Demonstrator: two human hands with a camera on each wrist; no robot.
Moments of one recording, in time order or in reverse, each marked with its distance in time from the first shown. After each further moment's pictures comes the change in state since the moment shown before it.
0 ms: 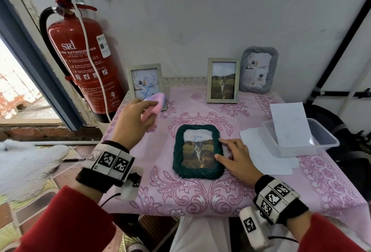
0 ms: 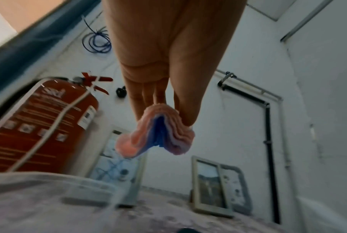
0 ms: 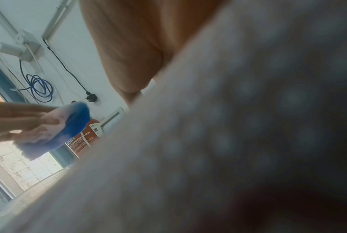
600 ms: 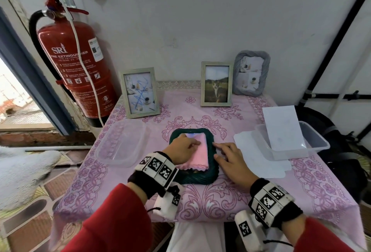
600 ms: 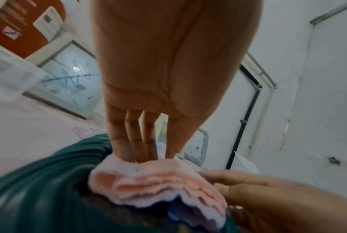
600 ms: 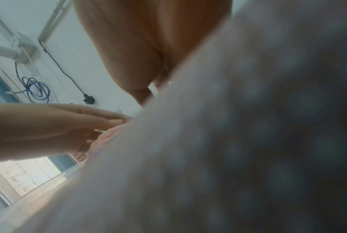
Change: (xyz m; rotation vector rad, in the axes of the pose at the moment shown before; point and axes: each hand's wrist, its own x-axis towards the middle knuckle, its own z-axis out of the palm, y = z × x) left_hand -0.004 0.048 0.106 0.013 -0.757 -0.051; right_hand 0.005 0.003 -0.003 0.040 -0.018 0.019
